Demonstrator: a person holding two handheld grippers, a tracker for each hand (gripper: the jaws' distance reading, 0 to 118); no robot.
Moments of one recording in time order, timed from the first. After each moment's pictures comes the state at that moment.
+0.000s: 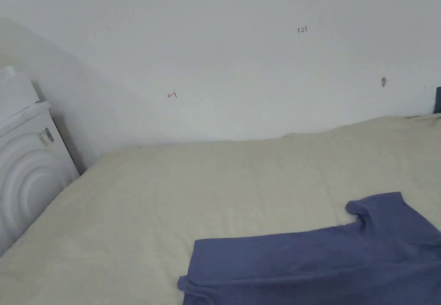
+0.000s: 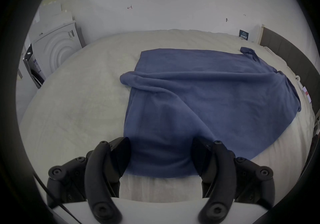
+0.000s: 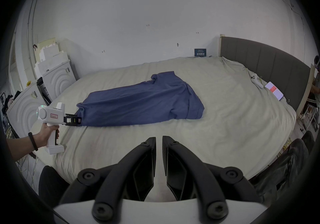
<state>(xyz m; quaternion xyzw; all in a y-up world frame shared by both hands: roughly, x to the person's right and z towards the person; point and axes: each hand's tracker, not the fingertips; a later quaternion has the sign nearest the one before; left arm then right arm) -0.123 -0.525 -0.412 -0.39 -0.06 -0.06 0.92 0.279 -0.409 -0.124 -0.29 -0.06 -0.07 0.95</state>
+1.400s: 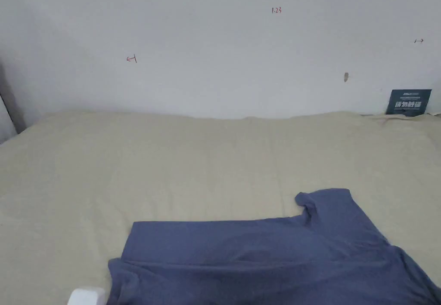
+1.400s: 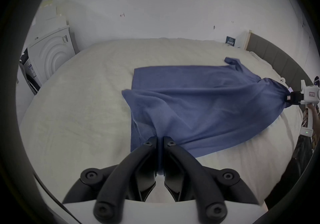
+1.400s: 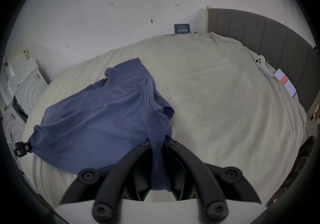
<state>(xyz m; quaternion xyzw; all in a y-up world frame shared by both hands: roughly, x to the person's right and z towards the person) -0.153 -0.462 -0.365 -0.37 -0.12 -0.04 0.92 0.426 -0.460 -0.301 -0.37 -0.12 -0.11 0.92</state>
